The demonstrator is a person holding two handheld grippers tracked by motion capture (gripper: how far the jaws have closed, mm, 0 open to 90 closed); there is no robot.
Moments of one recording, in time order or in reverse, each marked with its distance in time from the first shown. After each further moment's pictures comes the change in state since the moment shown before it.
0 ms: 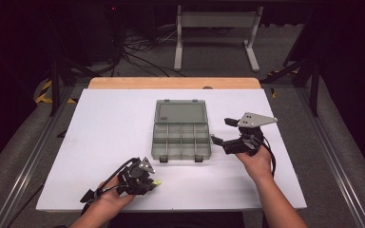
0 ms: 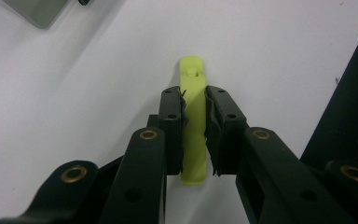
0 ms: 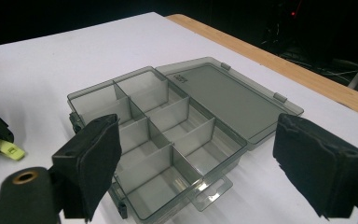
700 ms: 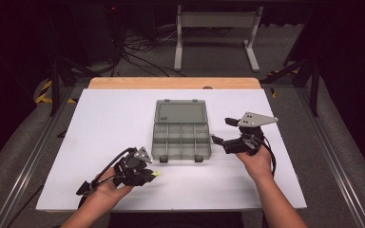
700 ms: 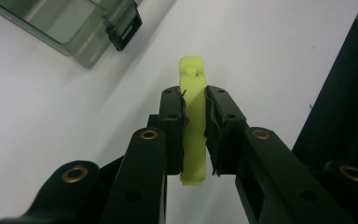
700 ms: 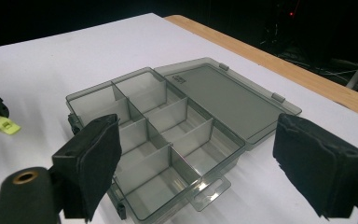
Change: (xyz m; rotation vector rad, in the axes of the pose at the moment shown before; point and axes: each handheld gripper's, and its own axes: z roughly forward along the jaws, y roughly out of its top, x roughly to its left) left arm 0.009 0.017 -0.032 -0.054 0.000 -0.002; right arm -0.001 0.000 -0.001 -0.002 -0.005 0.006
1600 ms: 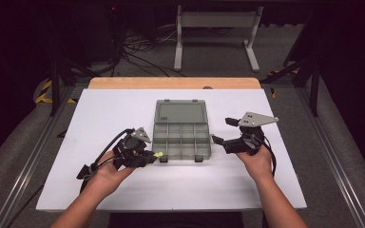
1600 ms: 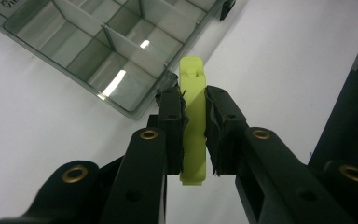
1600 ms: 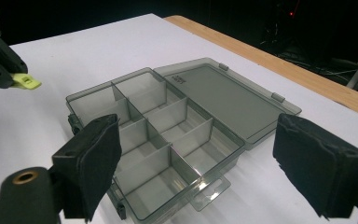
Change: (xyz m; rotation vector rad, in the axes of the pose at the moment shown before) left arm 0.021 0.033 -0.027 -0.088 0.025 -0.021; right arm -0.001 0.000 -0.001 -0.001 0.001 0.004
